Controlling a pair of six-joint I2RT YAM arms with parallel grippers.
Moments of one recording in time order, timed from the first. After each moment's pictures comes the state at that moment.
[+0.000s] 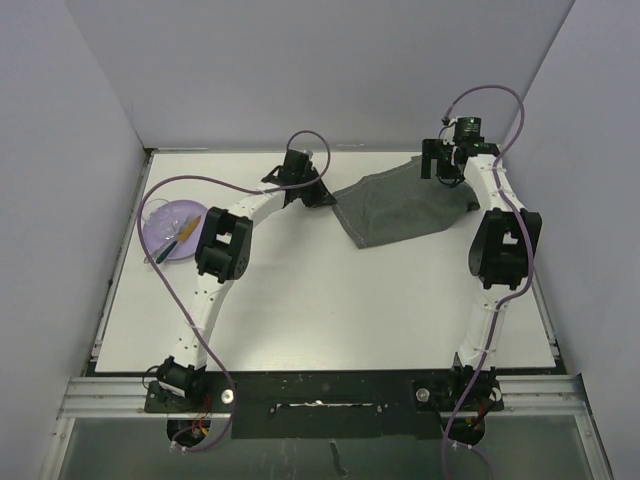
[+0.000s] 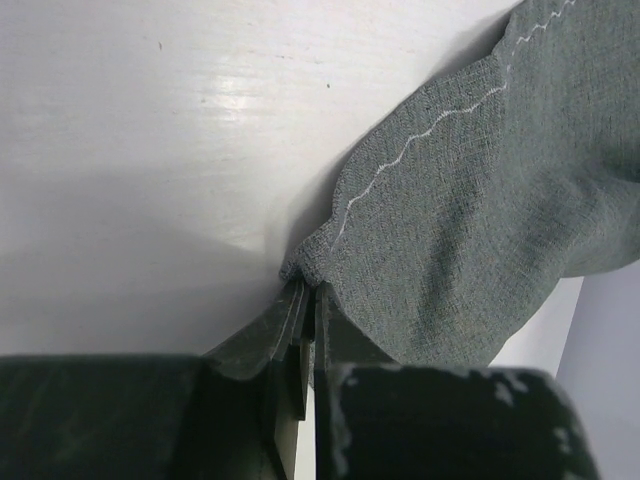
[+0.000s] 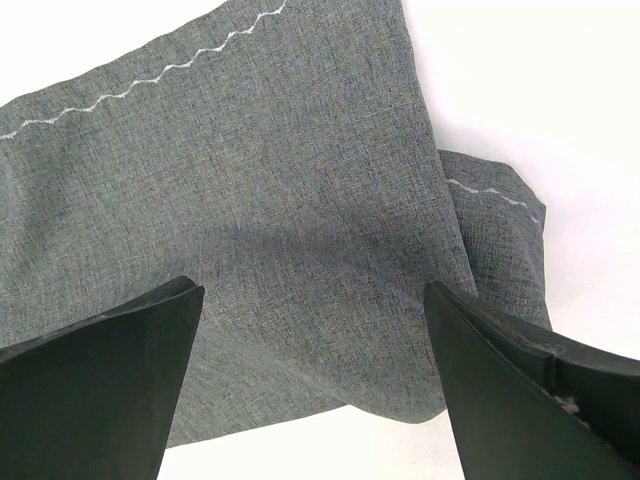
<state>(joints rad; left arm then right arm) -0.43 2.60 2.15 -0.30 0.33 -0.83 -0.04 2.18 1.97 -0.63 -0.04 -0.04</state>
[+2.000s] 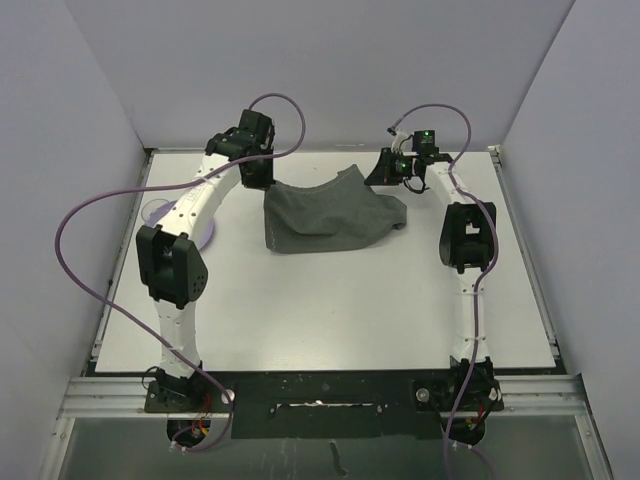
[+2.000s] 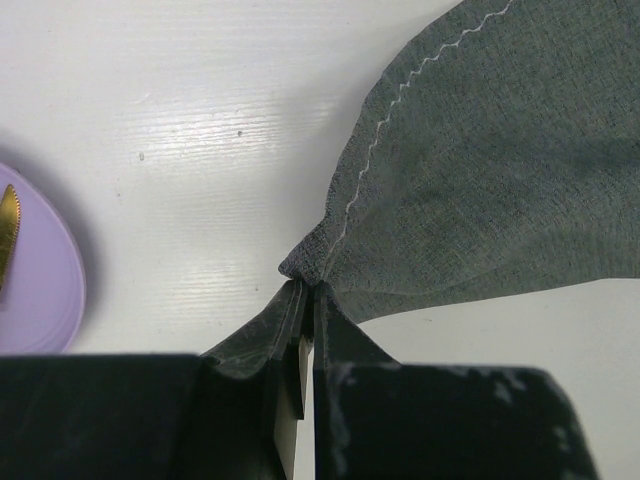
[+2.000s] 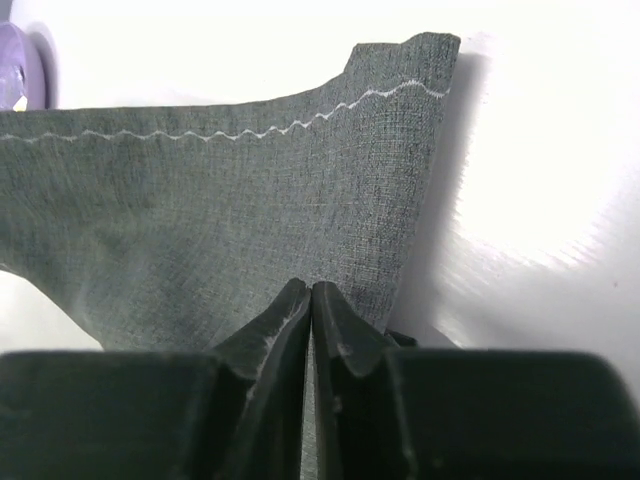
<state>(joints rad) -0.36 2.04 2.05 -0.97 -0.12 -0.30 0.09 2.52 2.19 -0.48 -0.79 0.12</state>
